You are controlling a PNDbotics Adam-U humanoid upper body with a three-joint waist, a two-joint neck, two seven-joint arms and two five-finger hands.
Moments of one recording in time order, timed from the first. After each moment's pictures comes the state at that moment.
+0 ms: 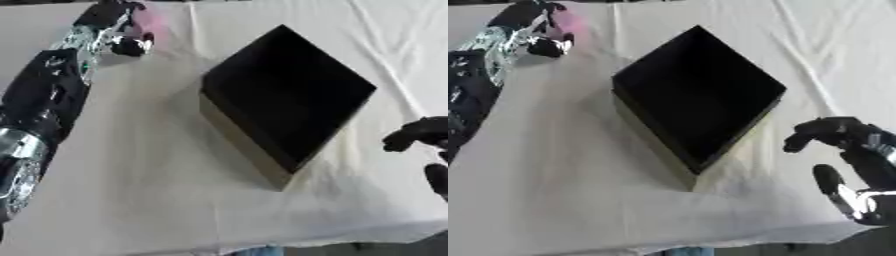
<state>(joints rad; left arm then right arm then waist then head) -1.14 0.43 0.03 -0.52 -1.19 -0.18 -0.03 -0.16 -0.33 0.00 -1.89 -0.18 -0.41 0.75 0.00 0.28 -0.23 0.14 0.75</state>
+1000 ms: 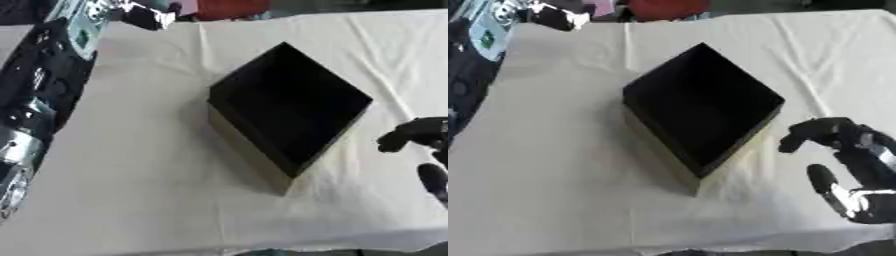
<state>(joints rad) -1.14 0.44 -0.14 -0.89 -0.86 -0.44 -0.19 -0.14 -0.33 0.00 -1.89 -0.18 -0.42 0.74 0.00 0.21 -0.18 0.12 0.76</state>
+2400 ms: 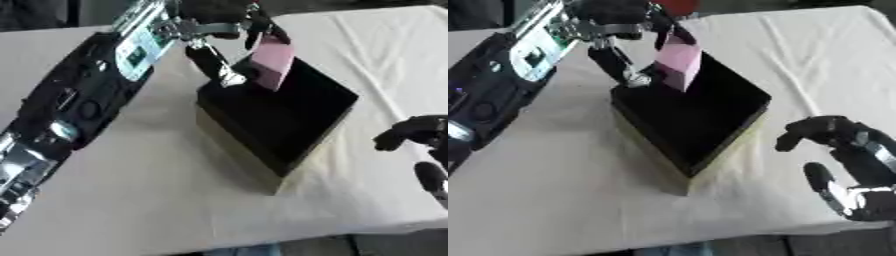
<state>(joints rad) -1.08 0.38 -0.51 -1.20 -0.59 -0.60 -0.51 -0.15 -0.33 0.00 -1.89 -0.19 -0.41 0.75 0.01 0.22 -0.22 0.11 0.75</state>
